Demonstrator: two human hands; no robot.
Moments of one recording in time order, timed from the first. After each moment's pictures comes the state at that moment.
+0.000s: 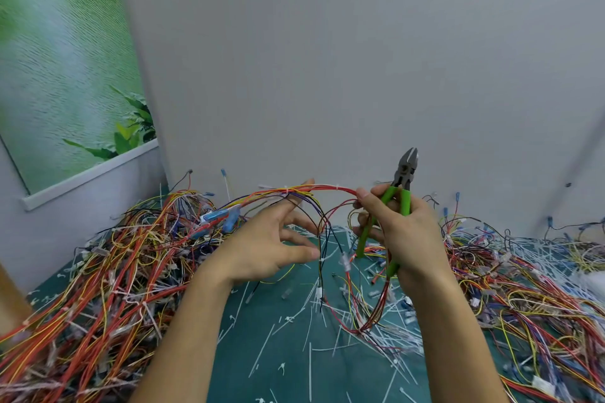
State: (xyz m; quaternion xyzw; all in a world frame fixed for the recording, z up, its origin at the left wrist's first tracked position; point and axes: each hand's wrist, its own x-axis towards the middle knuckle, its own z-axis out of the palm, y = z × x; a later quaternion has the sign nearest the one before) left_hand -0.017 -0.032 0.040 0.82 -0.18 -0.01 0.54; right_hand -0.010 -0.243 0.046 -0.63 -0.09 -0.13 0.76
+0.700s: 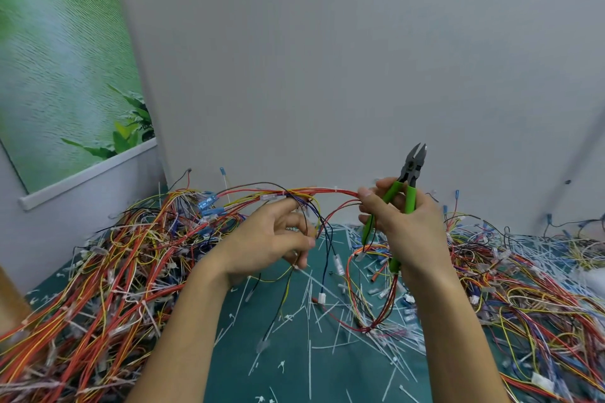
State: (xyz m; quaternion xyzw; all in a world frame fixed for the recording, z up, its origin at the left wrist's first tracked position) left_hand -0.021 -0.031 0.044 0.76 -0.20 -0.06 0.62; right_hand -0.003 -0.248 0.041 -0.64 -0.07 -0.18 0.74
